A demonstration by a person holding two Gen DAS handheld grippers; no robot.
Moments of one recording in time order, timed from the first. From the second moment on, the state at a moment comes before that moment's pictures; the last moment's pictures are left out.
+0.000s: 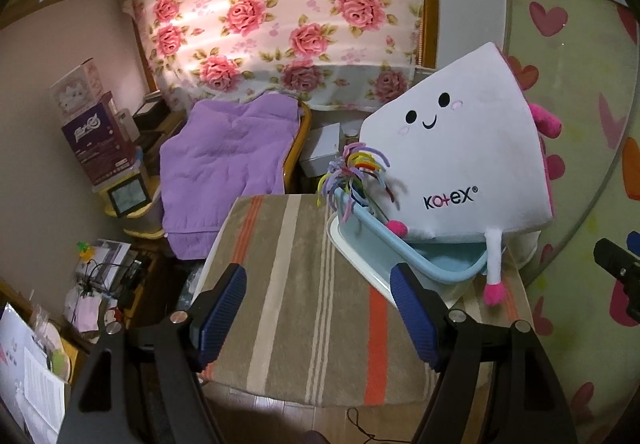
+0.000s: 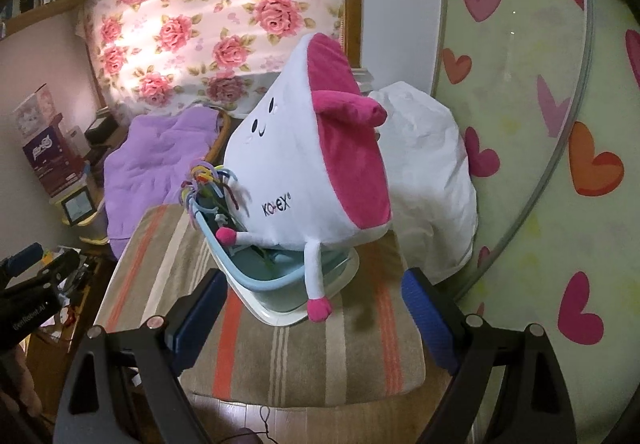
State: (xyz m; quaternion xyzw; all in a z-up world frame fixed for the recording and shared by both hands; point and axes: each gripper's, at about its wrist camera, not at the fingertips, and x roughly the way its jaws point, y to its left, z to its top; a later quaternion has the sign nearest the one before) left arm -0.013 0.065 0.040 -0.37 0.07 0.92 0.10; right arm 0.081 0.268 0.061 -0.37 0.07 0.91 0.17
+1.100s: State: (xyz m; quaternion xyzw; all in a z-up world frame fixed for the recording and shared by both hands) left arm -0.008 0.057 0.045 -0.36 0.08 0.92 0.09; right arm 0.087 0.233 0.058 -0.38 0.05 0.91 0.15
